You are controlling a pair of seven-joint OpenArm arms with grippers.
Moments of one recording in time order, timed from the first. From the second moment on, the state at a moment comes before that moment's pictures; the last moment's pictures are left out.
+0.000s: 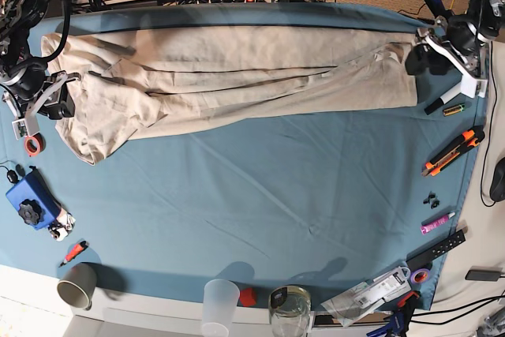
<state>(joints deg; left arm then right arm) 23.8 -10.3 -39.4 110.9 -53.3 -26.3 72.5 -11.5 27.1 41.5 103.8 44.3 38.9 -71.3</state>
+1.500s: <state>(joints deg) 17.1 -9.0 -31.8 101.8 -43.7 -24.0 74.7 -11.5 27.1 41.5 103.8 44.3 38.9 -73.9</state>
